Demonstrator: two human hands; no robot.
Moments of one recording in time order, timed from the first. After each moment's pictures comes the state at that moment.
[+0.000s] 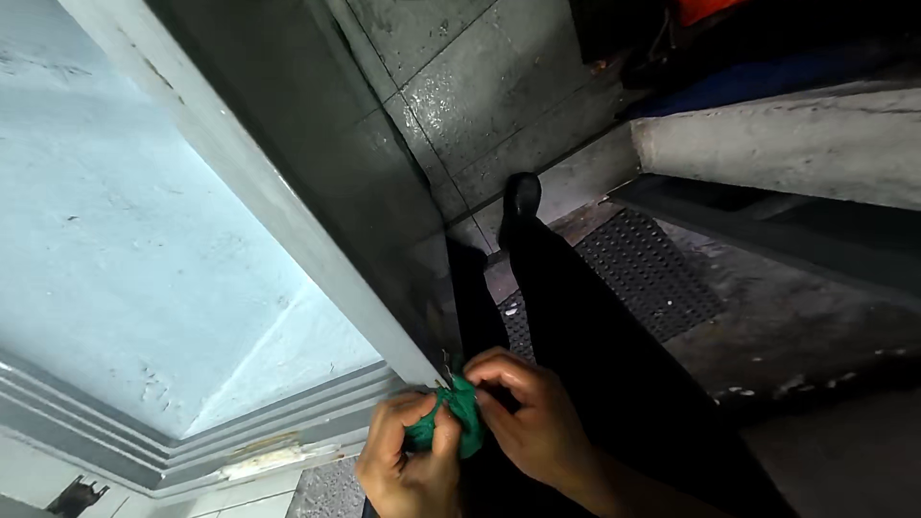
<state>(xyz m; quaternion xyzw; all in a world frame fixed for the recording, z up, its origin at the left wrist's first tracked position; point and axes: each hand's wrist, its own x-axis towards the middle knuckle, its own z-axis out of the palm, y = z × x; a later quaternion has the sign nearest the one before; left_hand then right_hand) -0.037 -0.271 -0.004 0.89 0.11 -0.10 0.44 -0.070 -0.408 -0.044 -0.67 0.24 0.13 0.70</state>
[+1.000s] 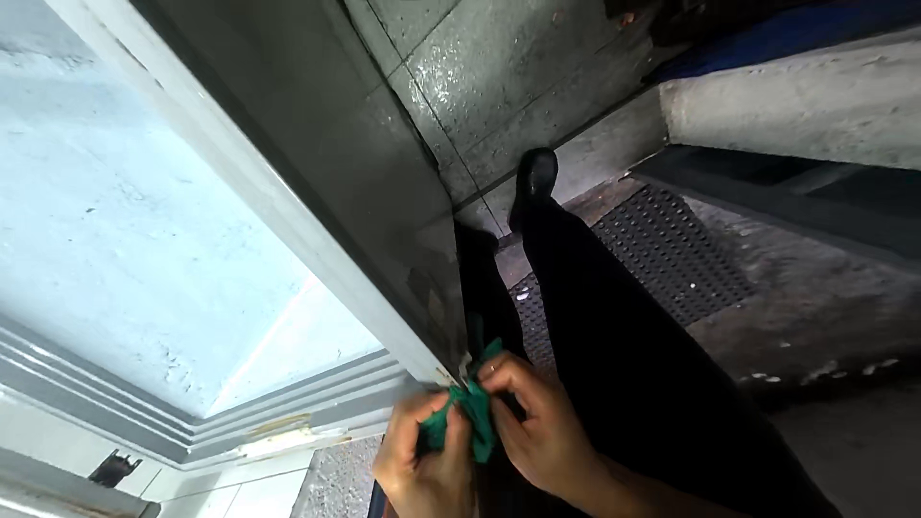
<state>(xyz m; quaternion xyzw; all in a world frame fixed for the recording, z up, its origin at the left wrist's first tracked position) -0.047 -0.276 0.007 0.89 0.13 -0.14 0.41 -0.094 -0.399 -0.039 -0.64 0.25 0.14 0.72</state>
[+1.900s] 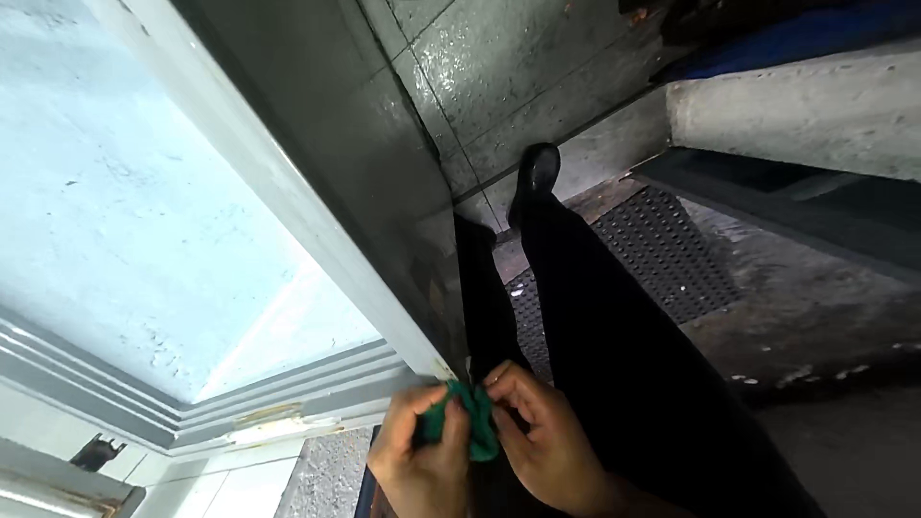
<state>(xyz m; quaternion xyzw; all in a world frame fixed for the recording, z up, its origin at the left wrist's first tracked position) -0.045 -0.279 0.007 0.89 0.15 -0.14 0.40 -0.112 -0.405 -0.029 -0.60 0.27 0.19 0.73</state>
